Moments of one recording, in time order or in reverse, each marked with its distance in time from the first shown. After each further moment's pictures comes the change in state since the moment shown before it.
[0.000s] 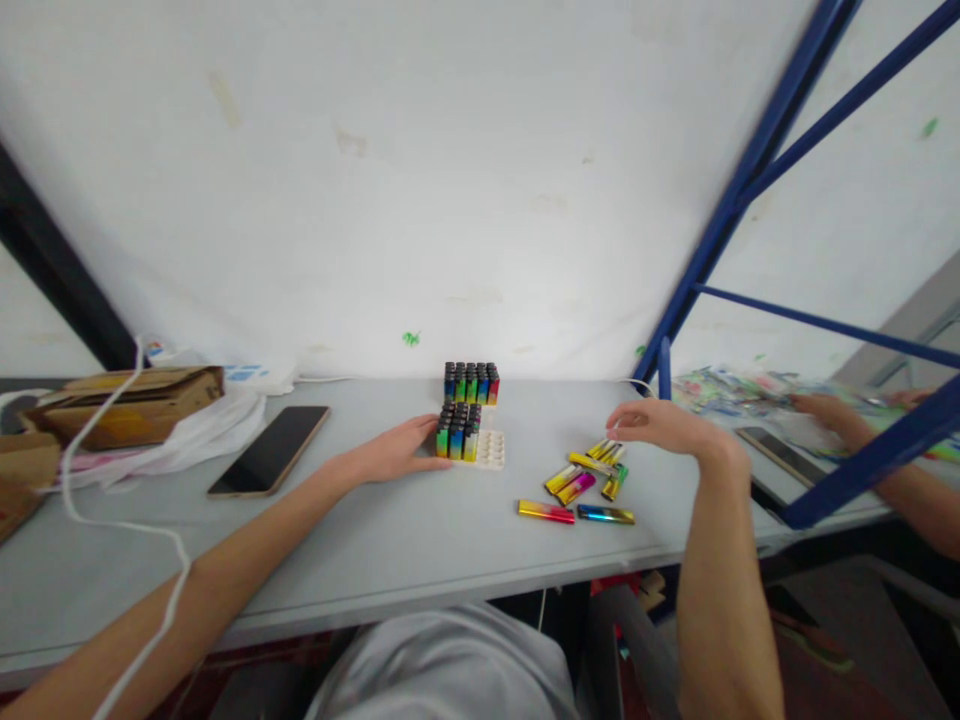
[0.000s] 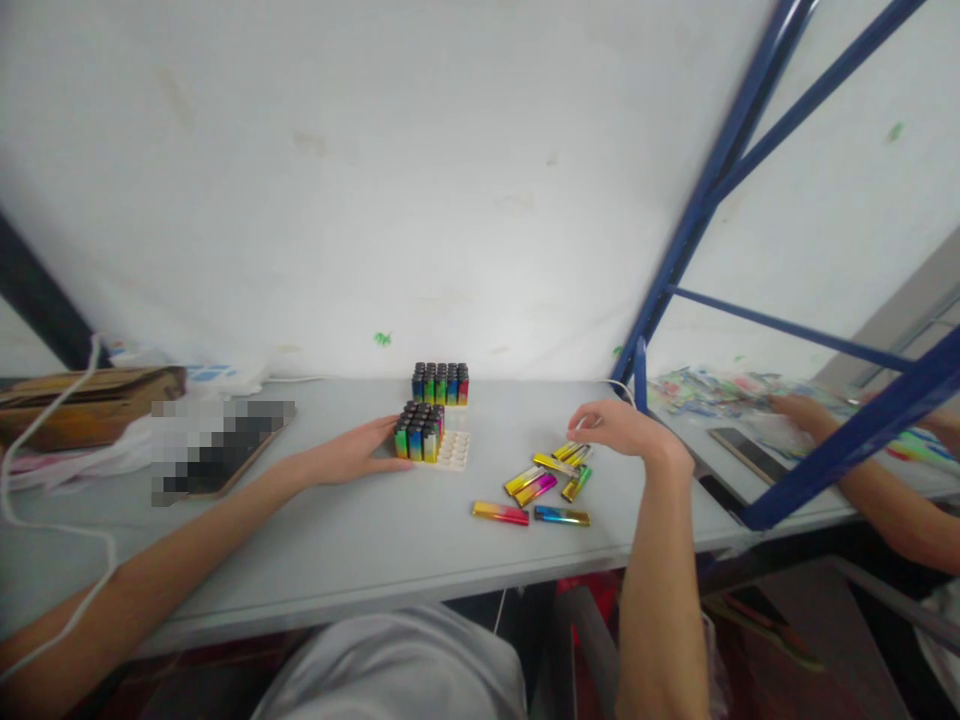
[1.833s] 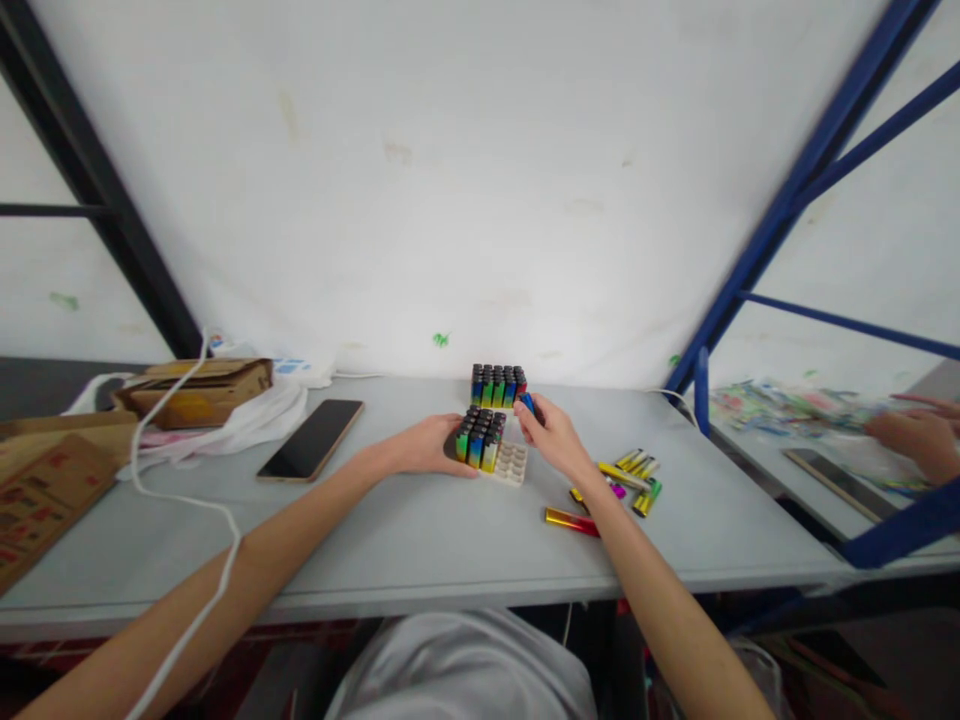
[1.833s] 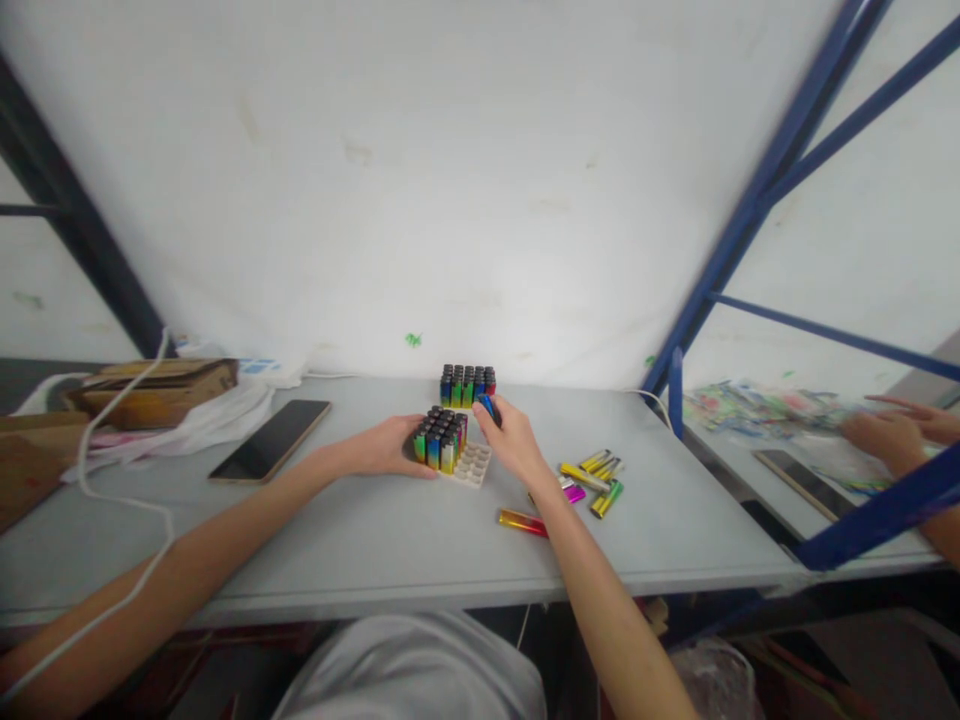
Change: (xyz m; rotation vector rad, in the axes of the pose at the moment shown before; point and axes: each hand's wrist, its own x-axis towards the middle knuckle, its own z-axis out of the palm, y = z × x) left_hand -0.001 0.008 -0.008 -0.077 0.021 -0.011; right_hand 0.086 -0.125 0.138 0.546 0.294 -0.364
